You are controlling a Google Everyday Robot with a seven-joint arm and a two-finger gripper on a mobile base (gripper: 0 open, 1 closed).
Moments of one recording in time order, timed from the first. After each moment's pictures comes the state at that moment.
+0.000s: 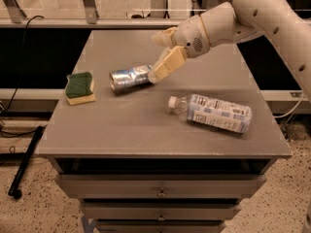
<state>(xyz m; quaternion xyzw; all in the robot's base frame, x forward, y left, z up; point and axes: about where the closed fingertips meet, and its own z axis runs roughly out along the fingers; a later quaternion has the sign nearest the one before) 0.606 0.008 0.934 -0.59 0.62 0.37 0.37</state>
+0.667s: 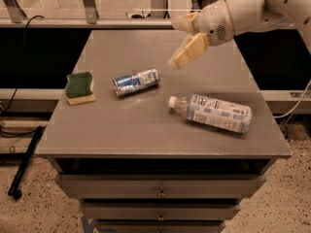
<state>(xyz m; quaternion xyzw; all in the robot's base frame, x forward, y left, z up) 0.618 -0.039 0.964 -0.59 0.62 0.33 0.41</state>
